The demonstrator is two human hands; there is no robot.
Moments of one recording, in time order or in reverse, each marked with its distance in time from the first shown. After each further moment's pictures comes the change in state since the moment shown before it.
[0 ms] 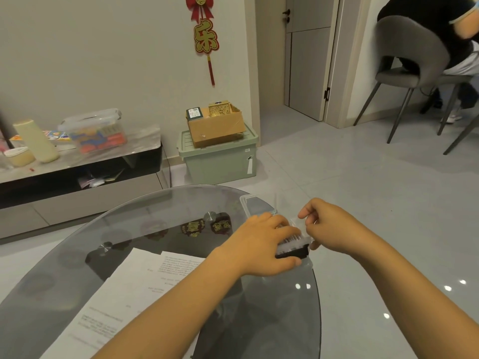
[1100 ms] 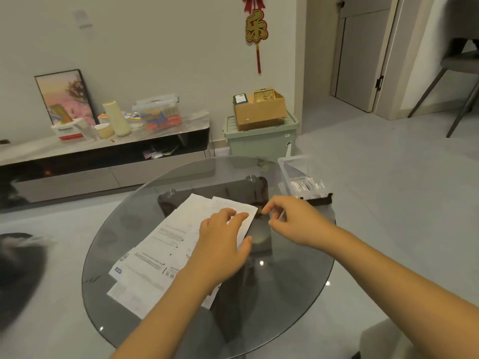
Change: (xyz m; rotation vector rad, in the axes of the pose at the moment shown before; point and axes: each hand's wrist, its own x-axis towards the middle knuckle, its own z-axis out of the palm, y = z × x) left_hand -0.174 0.057 0.008 -0.068 0.257 -0.667; right_hand -0.079 -0.036 0.083 -0.030 -0.153 -0.449
